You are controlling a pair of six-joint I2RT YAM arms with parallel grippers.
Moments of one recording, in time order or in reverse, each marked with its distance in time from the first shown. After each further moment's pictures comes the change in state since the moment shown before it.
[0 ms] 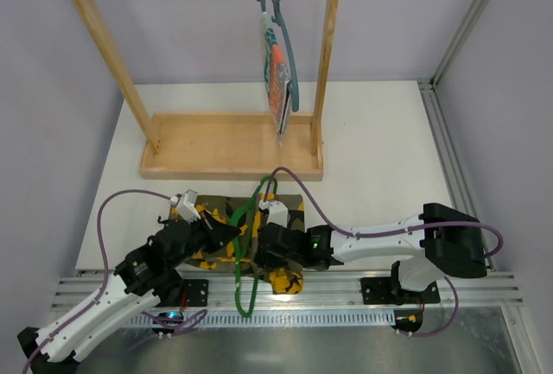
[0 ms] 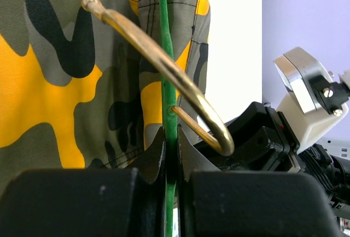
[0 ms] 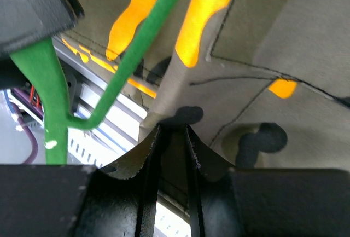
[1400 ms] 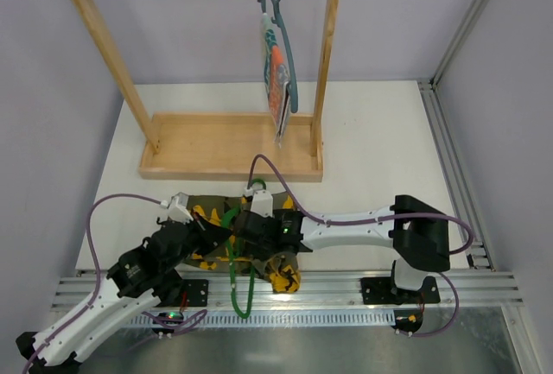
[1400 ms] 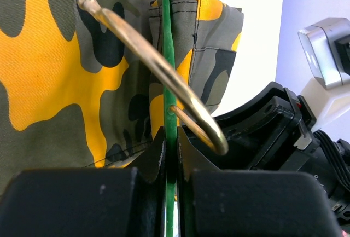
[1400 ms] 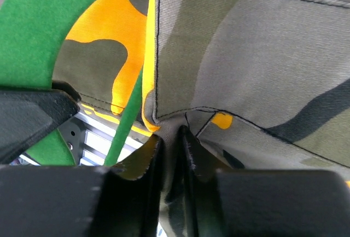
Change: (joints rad) left arm -0.001 -0.047 0.050 -0.171 -0.075 -0.053; right arm -0.039 0.209 0.307 -0.238 0.064 0.054
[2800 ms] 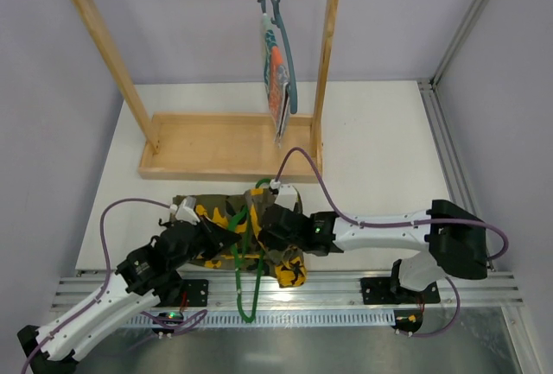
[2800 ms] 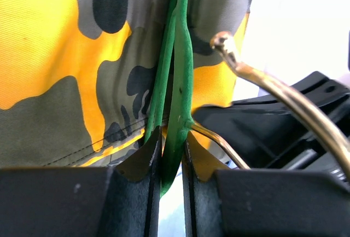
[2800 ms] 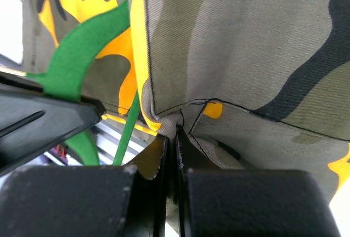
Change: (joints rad) left arm 0.000 0.054 -0.069 0.079 0.082 -0.137; right arm -0.078 -0.245 -0.282 0.227 -0.019 0.013
